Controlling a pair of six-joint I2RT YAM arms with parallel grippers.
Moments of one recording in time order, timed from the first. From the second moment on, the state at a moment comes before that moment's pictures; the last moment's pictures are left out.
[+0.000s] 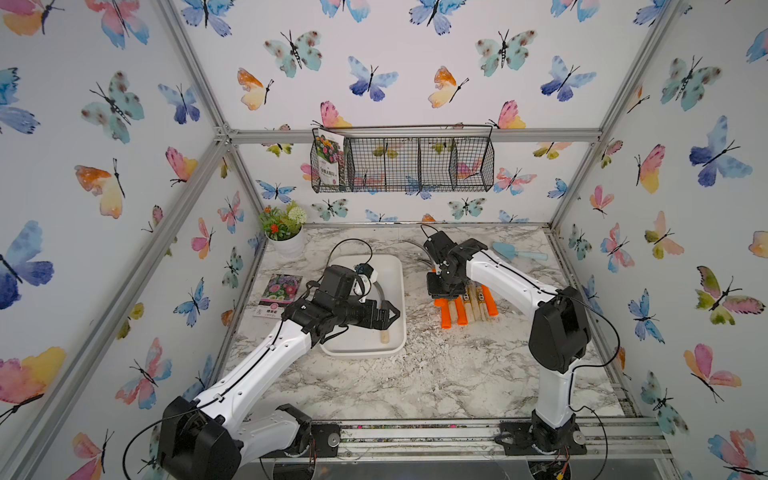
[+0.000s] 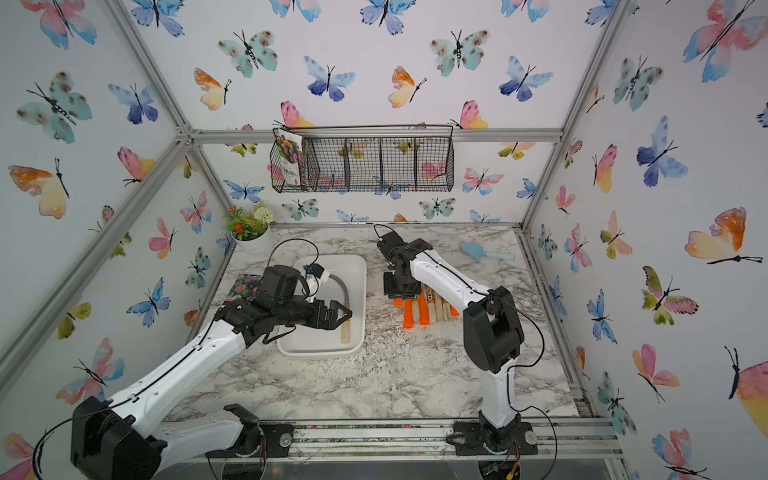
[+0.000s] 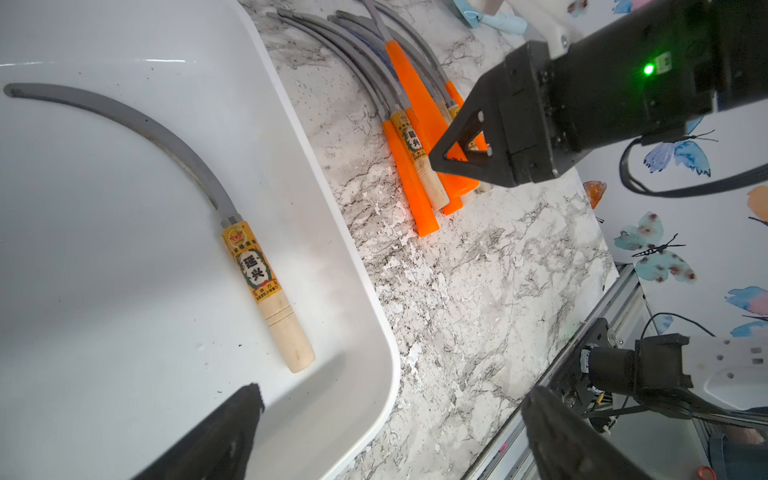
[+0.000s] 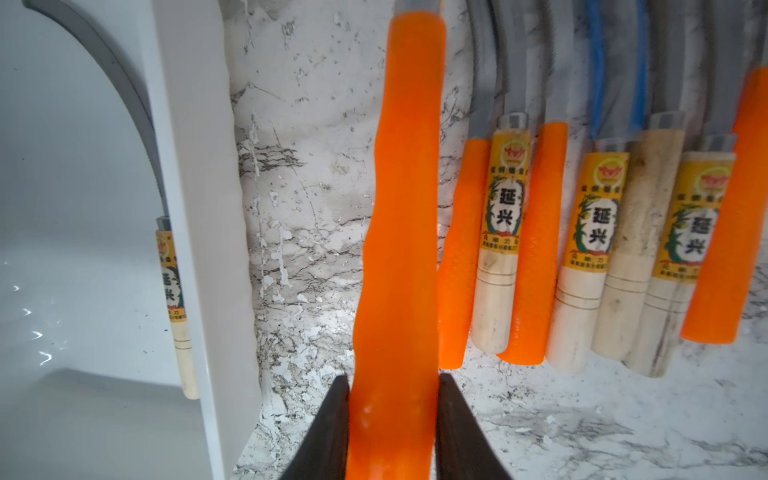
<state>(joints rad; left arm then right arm) -0.53 1.16 0.96 -0.57 0.38 -0.34 0.65 1.95 1.71 -1.08 0.03 0.53</state>
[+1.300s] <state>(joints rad) -0.53 0.87 0.93 -0.75 0.26 -0.41 0.93 1.99 1.87 -1.09 0.01 0.66</state>
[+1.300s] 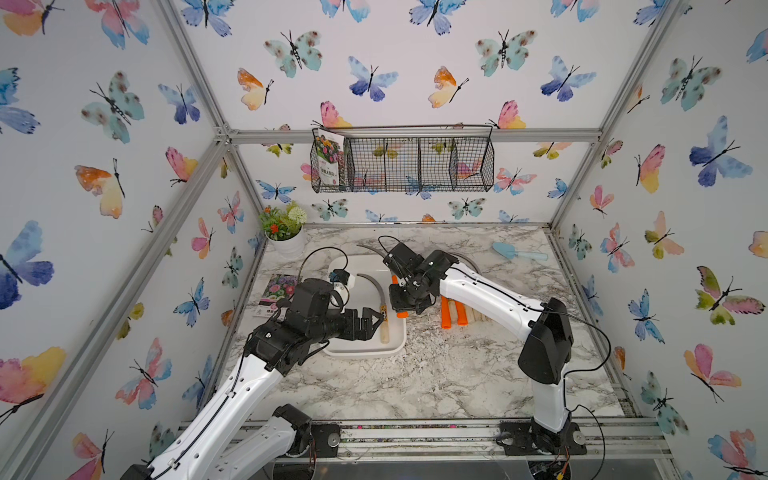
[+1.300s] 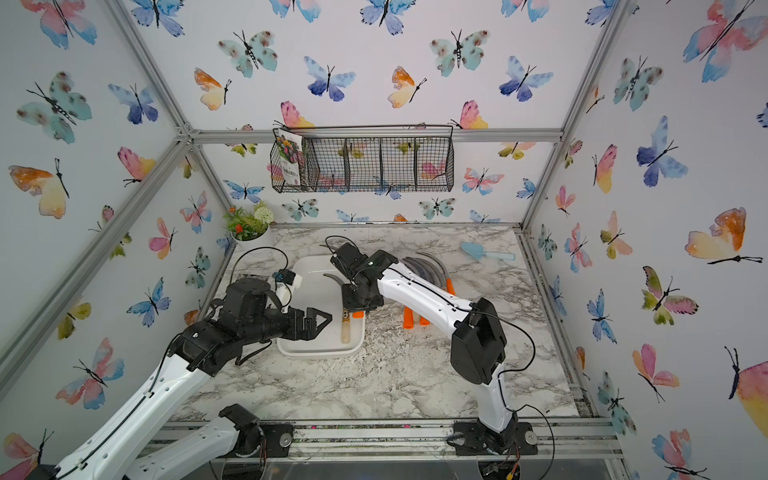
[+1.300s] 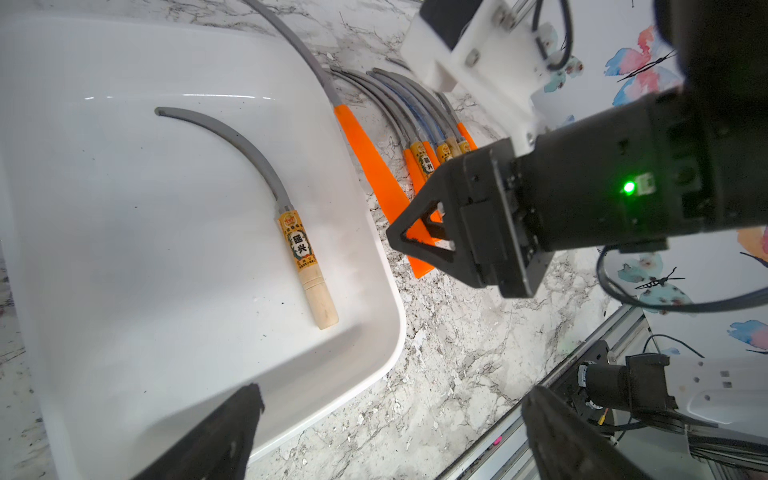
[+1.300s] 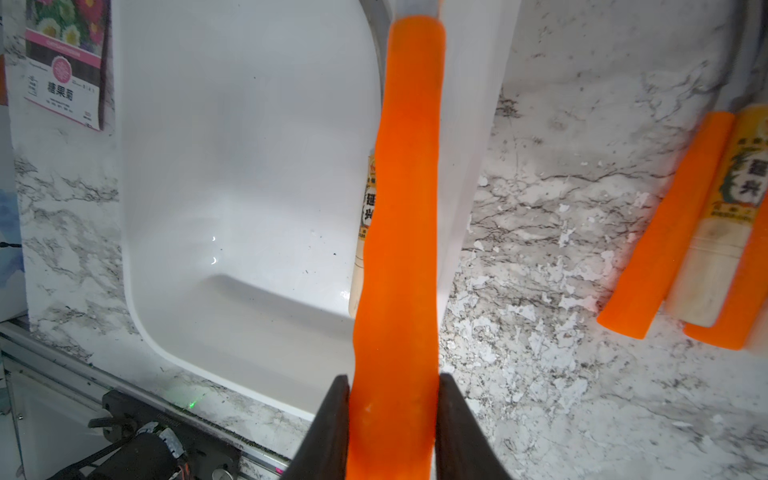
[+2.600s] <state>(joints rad) -0.53 0.61 0.92 -0.97 0.15 -0.52 0.99 2.28 1.92 -0.96 -0.12 0.71</state>
